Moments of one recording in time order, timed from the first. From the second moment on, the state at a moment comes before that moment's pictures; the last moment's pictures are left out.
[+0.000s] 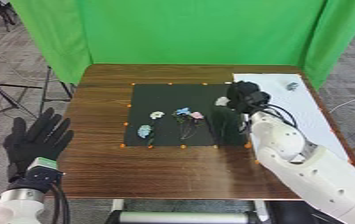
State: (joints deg) left arm 136.3 -53.2 -100.1 -127.5 11.1 17.8 24.2; right arm -67.5 -46.2 44.1 -97.0 -130.9 6.1 25.6
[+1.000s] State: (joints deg) left arm 136.8 -53.0 -100.8 -128.8 9.5 22.9 26.1; right arm -69.6 -46.9 44.2 -98.9 -132.1 0.7 24.7
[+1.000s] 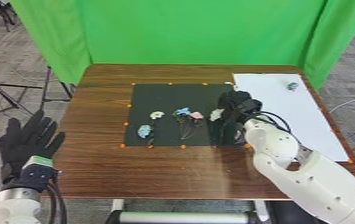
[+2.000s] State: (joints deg) left arm 137.0 -53.0 -100.3 -128.1 9.7 22.4 26.4; right arm -64.5 -44.2 50.6 -84.8 -129.3 2.9 28.9
